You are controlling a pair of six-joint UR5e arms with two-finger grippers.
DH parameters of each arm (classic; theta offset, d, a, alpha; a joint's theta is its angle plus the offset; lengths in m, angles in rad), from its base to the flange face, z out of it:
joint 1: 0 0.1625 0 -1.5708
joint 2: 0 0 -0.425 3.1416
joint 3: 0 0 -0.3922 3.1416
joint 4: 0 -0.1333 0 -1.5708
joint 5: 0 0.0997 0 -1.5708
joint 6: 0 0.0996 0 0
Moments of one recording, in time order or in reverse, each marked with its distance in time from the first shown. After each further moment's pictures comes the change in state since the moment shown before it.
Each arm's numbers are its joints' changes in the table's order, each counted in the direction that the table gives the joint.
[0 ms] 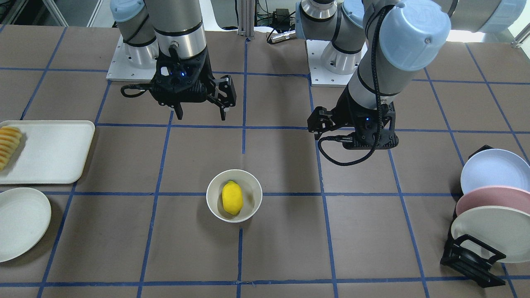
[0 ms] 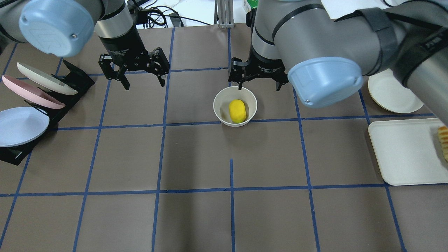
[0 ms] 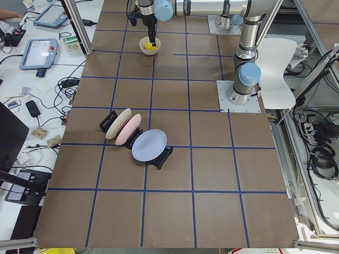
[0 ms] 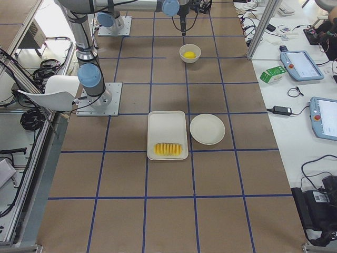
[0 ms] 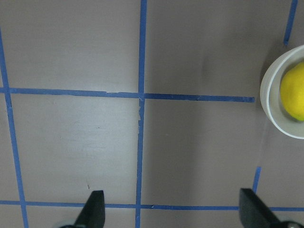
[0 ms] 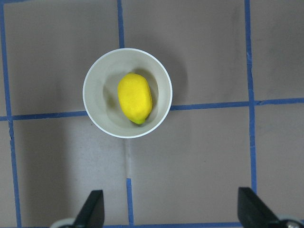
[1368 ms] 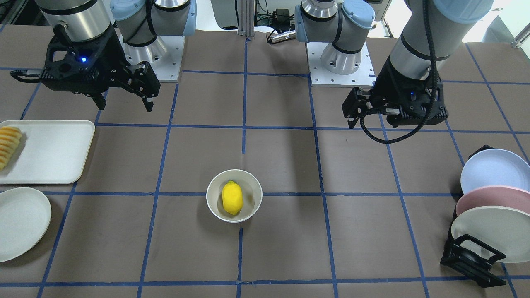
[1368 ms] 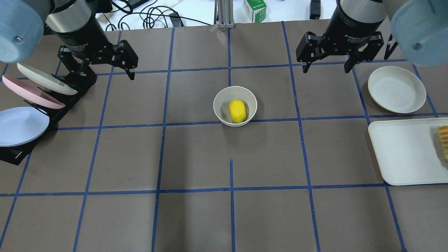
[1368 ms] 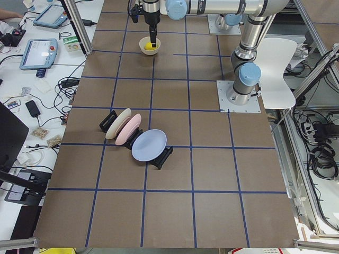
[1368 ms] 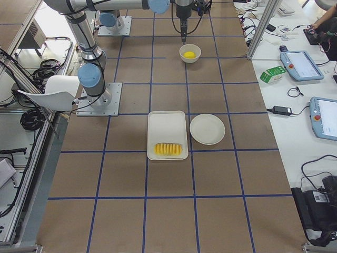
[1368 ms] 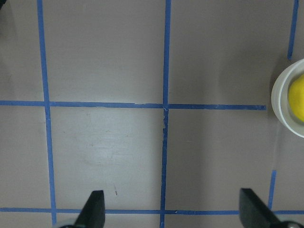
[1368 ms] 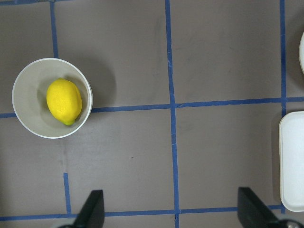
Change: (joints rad) left arm 0.097 -0.096 -0.030 -0.033 0.049 0.096; right arm -0.255 0.059 -0.058 -0.164 0.002 -0.264
